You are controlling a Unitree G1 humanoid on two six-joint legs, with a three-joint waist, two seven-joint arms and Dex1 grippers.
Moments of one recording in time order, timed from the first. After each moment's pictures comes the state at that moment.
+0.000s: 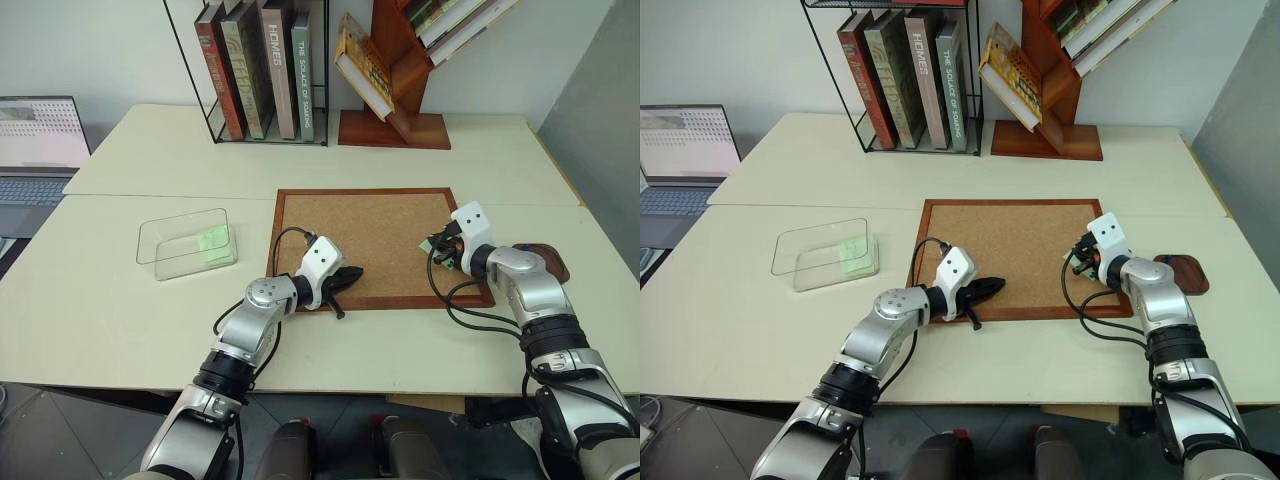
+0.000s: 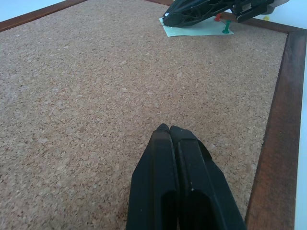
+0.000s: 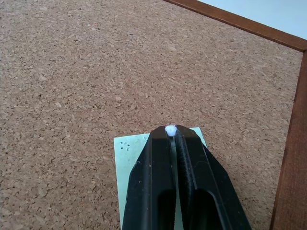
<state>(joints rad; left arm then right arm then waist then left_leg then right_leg) -0.48 0.26 -0.25 0.24 -0.13 0.26 -0.73 -0.65 -0.46 0.04 0.50 0.10 0.34 0.61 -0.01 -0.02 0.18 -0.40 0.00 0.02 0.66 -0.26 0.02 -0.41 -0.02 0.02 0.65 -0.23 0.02</state>
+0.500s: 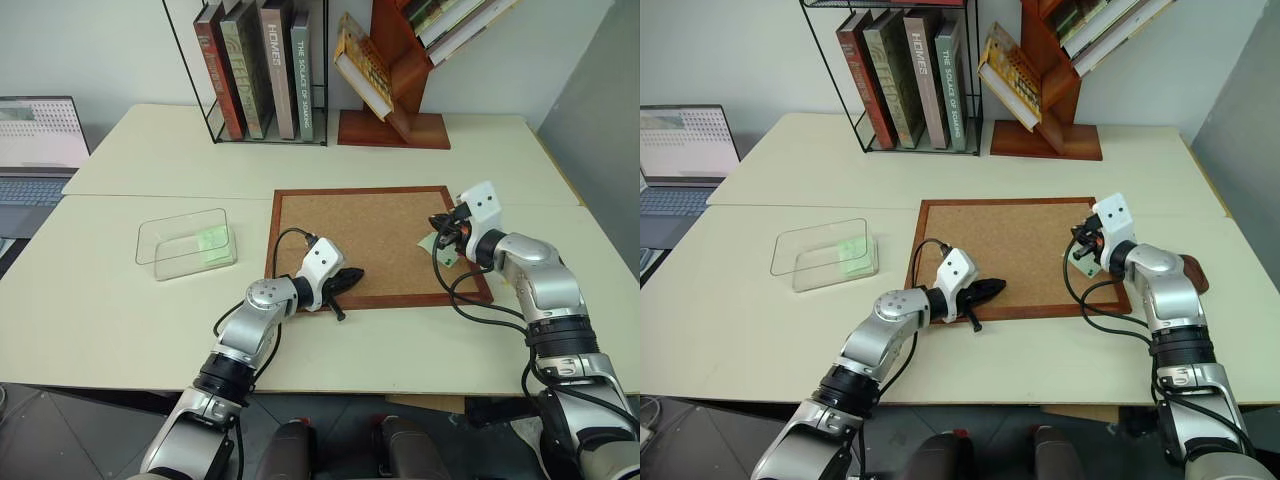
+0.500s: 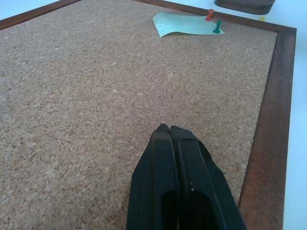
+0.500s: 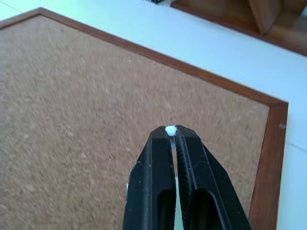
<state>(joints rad) -0.47 0.26 -0.25 0.22 -0.13 0.27 -0.74 -0.61 -0.47 -0.03 0.24 0.15 0.44 0.61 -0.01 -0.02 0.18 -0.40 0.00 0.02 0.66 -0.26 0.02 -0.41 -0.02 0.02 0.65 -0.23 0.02</state>
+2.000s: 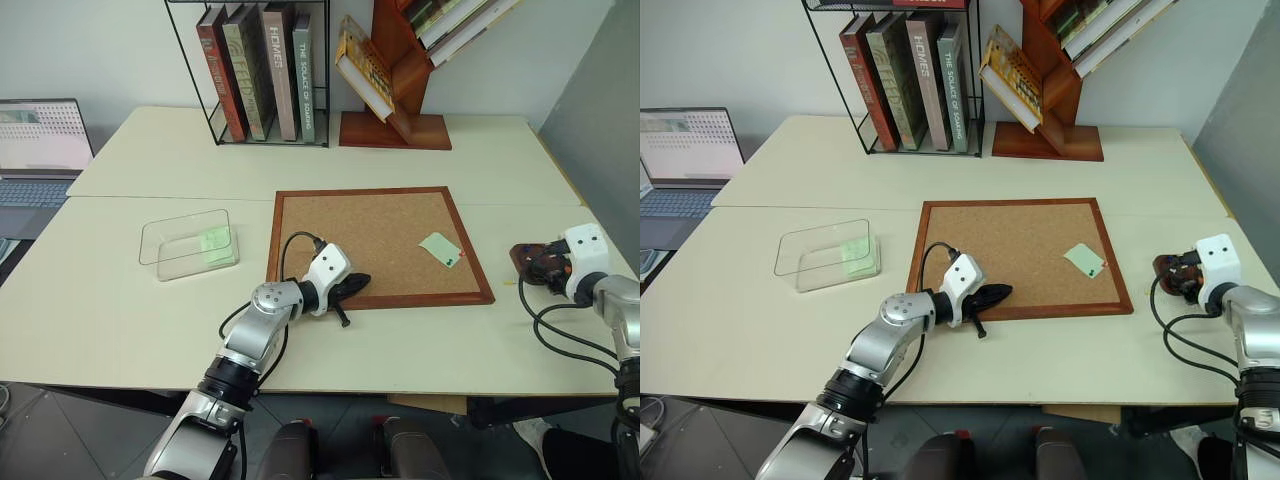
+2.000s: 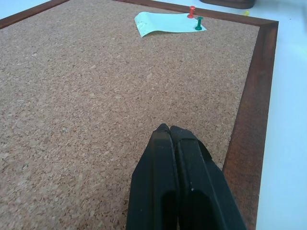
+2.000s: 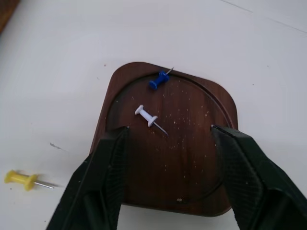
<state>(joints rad) -0.46 0.24 -0.27 0.21 -0.09 0.25 -0.76 -0.38 -0.75 -0.23 0.29 0.15 0.56 0.55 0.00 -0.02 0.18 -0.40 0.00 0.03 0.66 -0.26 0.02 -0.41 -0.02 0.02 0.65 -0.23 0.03</state>
